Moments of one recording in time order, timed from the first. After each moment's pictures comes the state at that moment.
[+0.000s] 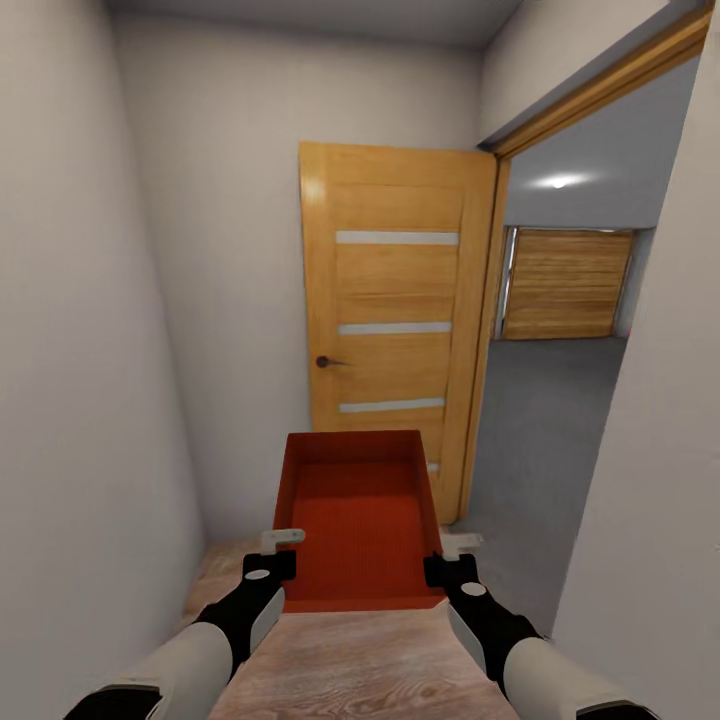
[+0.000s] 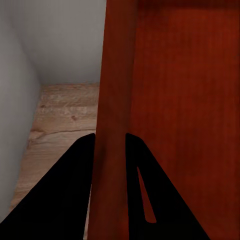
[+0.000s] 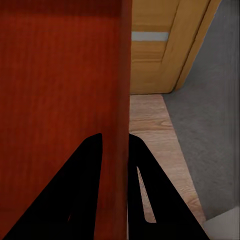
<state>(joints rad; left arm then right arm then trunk) -0.72 -0.15 0.02 -0.24 -0.02 0.00 0.27 -0.68 0.10 0.11 -0.26 0.01 -0.09 -0.14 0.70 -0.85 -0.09</state>
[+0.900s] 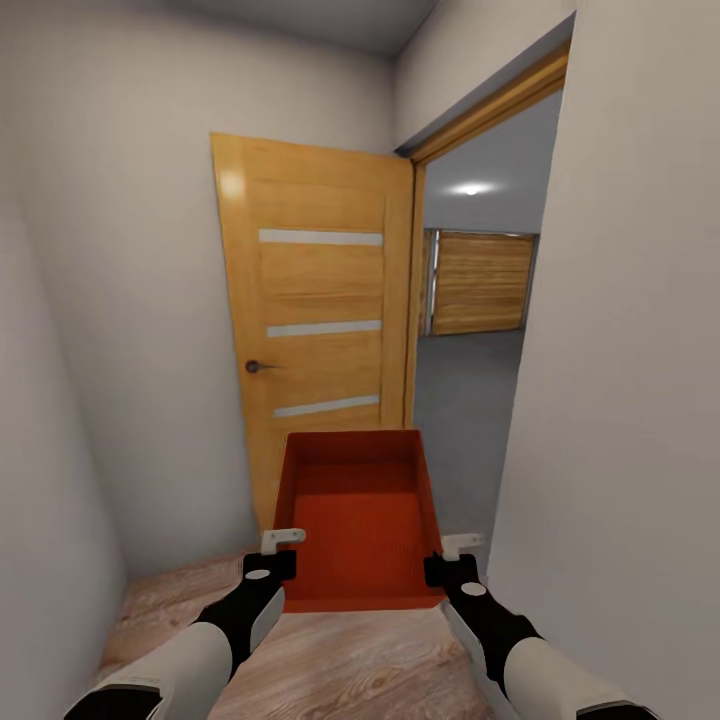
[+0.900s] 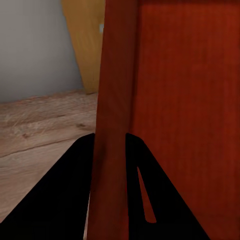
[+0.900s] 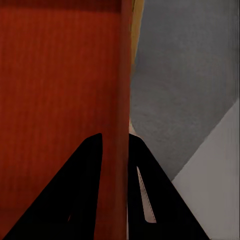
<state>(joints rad) -0.72 -0.15 -0.01 -0.24 0.01 0.00 0.27 -0.68 0.10 0.11 -0.26 0.01 -0.09 -0.14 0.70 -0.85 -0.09</state>
